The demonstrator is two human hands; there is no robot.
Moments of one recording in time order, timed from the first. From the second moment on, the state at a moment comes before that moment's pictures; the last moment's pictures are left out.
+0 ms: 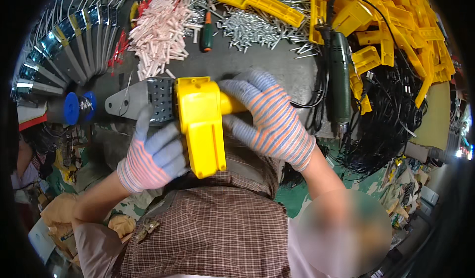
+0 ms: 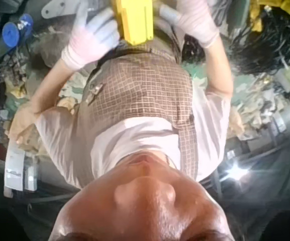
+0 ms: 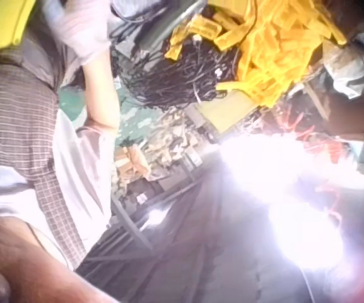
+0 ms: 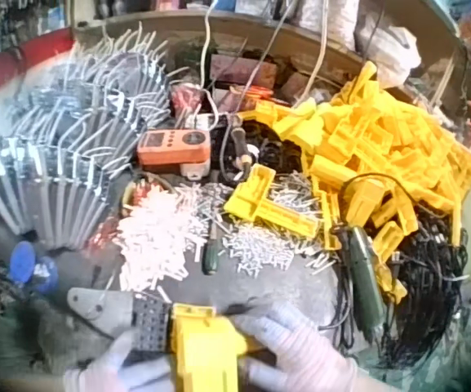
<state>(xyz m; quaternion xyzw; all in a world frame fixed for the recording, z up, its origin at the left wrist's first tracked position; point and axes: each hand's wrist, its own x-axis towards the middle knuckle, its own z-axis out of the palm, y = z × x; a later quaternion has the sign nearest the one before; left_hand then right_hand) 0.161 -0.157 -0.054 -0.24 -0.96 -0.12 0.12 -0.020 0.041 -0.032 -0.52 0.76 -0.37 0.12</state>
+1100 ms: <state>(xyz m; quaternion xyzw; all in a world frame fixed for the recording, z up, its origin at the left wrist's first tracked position) 0.105 -0.118 -0.084 -0.22 -0.92 -0.17 0.28 -0.057 0.014 0.011 -0.52 0.83 -0.15 0.11</state>
